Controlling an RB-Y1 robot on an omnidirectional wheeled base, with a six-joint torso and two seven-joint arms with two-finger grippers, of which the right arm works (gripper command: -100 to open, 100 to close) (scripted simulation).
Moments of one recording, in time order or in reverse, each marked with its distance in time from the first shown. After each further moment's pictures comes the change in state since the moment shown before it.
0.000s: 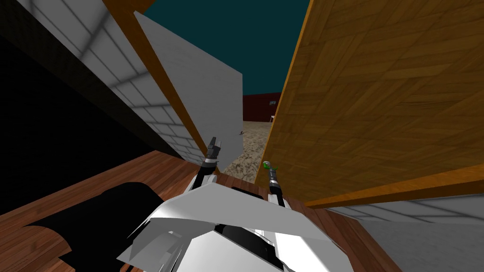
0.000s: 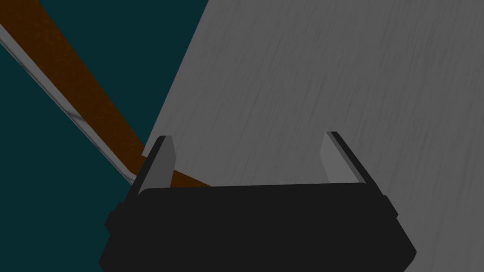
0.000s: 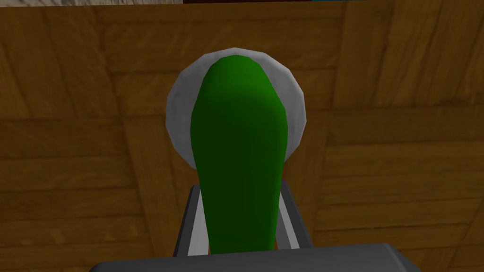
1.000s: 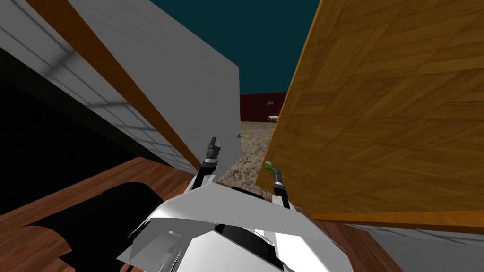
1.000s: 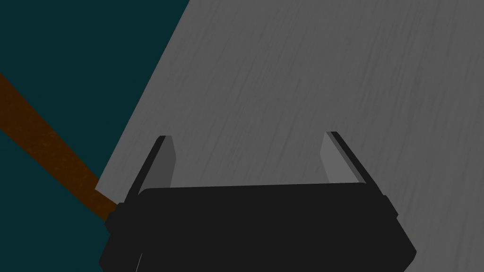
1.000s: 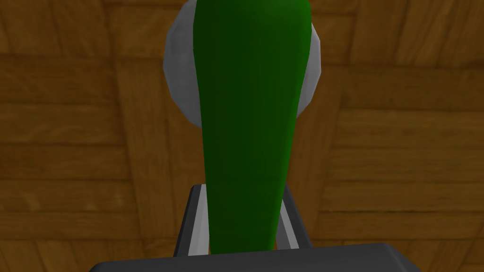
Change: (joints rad) arm 0.007 -0.035 -0.060 -0.009 -0.031 0.019 0.035
